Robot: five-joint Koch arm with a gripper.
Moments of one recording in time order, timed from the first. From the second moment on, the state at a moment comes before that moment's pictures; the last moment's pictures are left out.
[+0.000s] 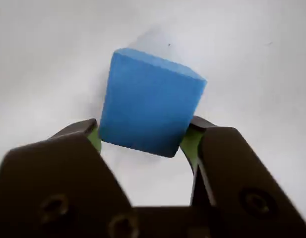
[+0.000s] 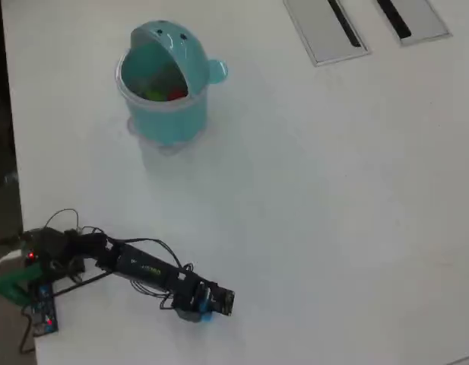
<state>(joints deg) 39.9 50.1 56.0 80.4 -102.0</state>
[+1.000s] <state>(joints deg) 41.0 41.6 42.5 73.2 -104.9</state>
